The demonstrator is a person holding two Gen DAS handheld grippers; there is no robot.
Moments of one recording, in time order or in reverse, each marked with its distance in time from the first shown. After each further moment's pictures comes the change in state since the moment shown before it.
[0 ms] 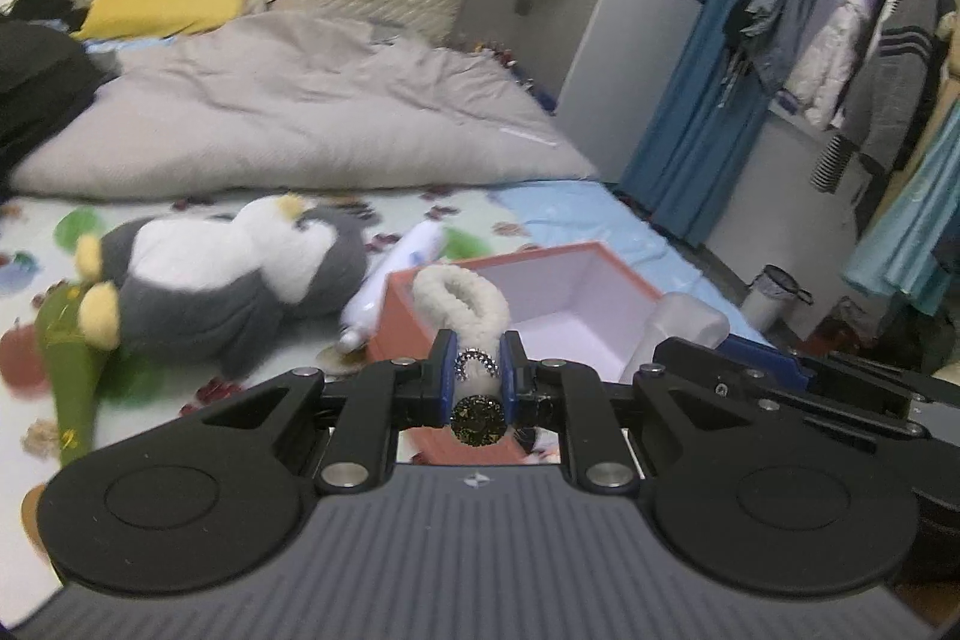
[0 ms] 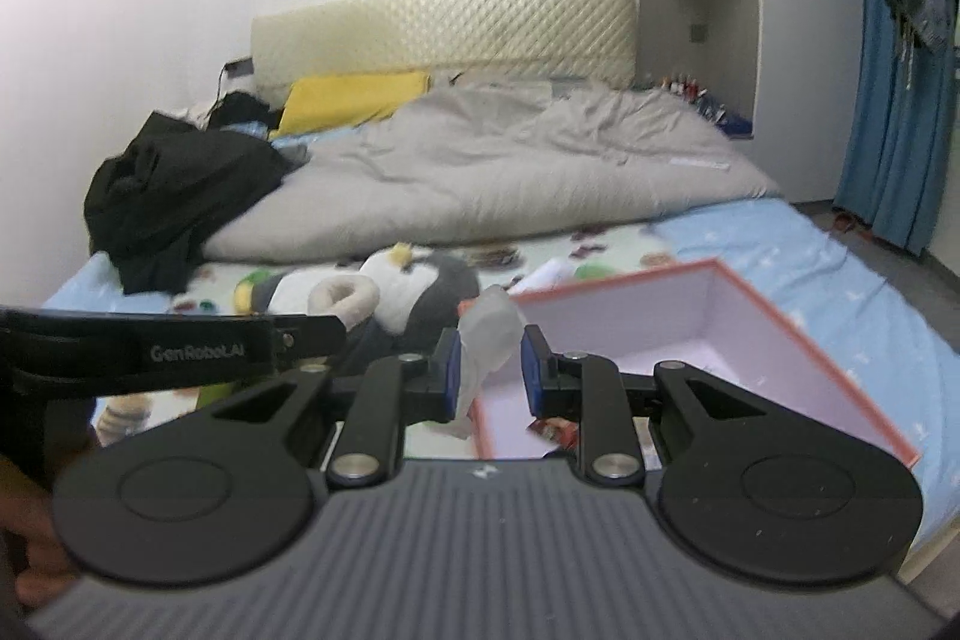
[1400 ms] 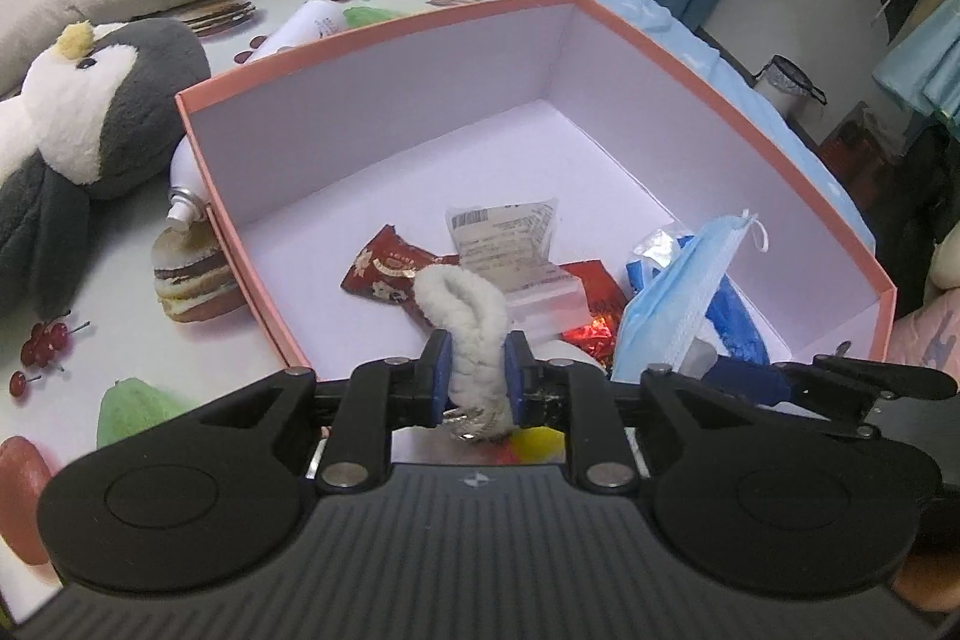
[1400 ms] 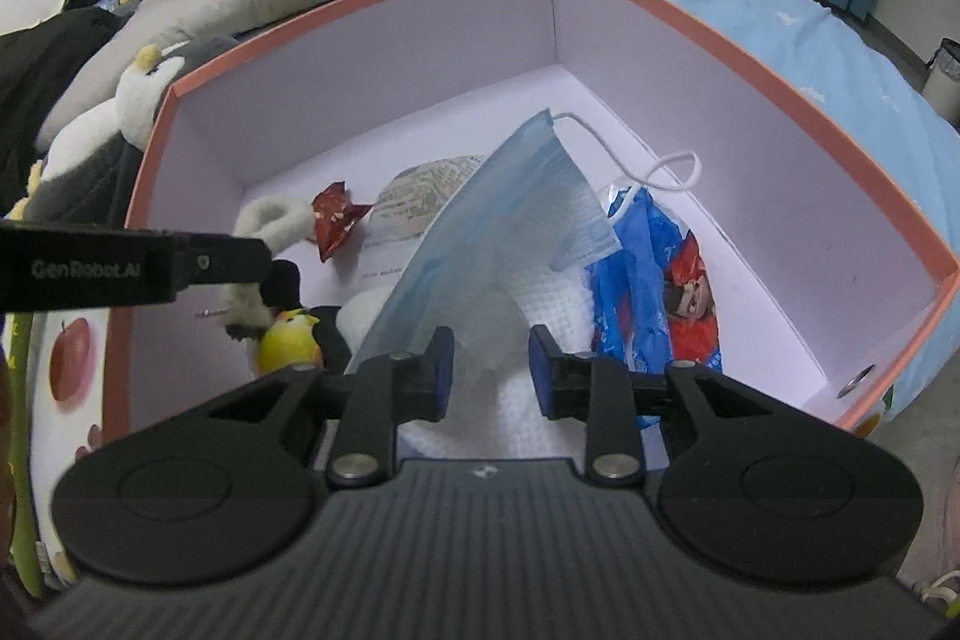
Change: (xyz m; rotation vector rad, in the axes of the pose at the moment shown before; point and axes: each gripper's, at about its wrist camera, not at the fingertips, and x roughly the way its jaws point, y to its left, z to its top) left arm 0.229 -0.047 -0.040 0.112 0.452 -0.017; right arm 0.131 -0.136 -0.089 0.202 0.470 -0.124
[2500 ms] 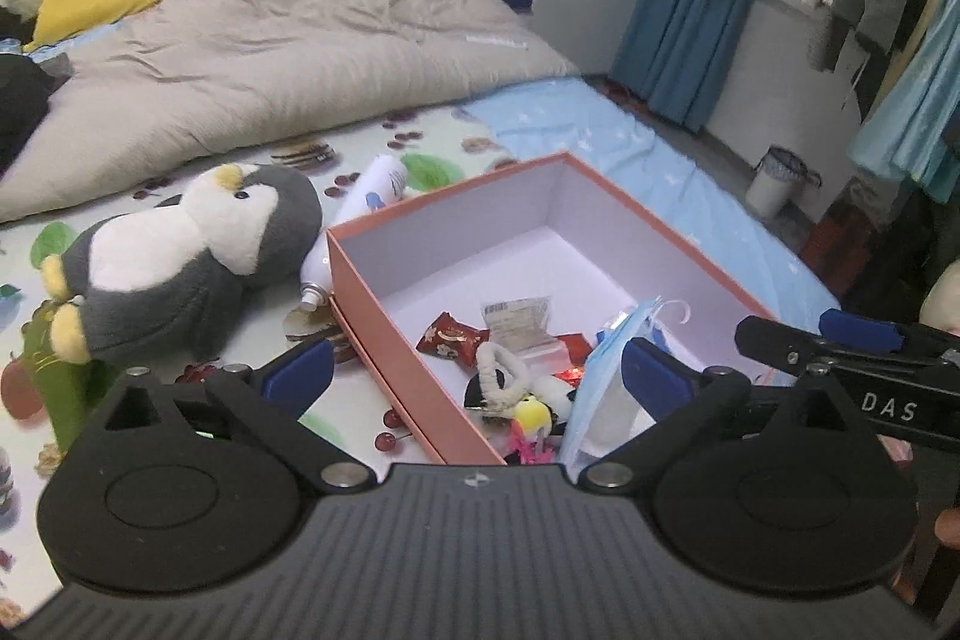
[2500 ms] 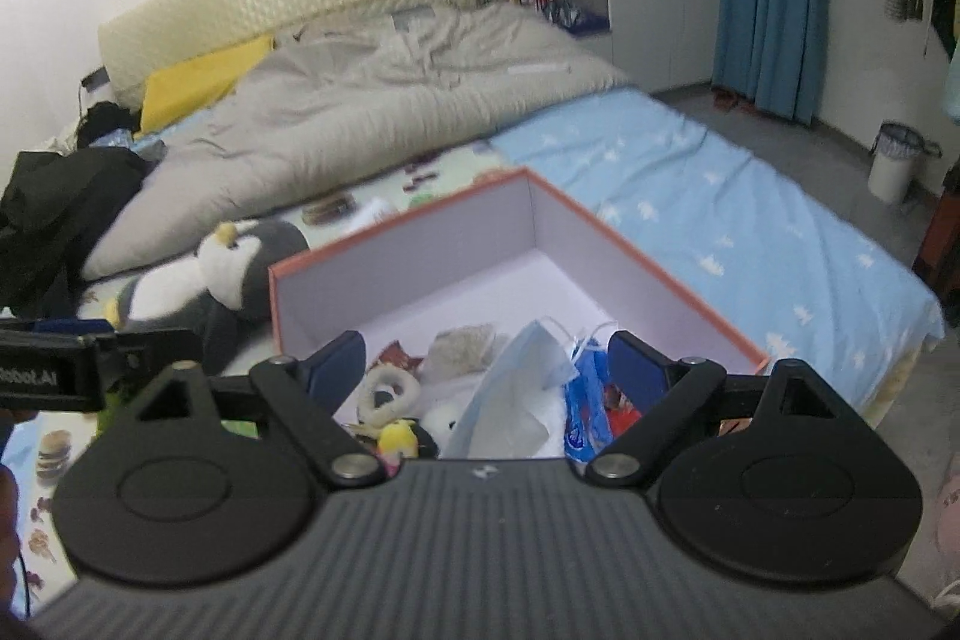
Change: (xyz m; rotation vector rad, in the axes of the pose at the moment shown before) left arm -0.201 -0.009 -0.031 0.010 -0.243 0.063; right arm -0.164 0.026 0.001 0.043 -0.324 -0.045
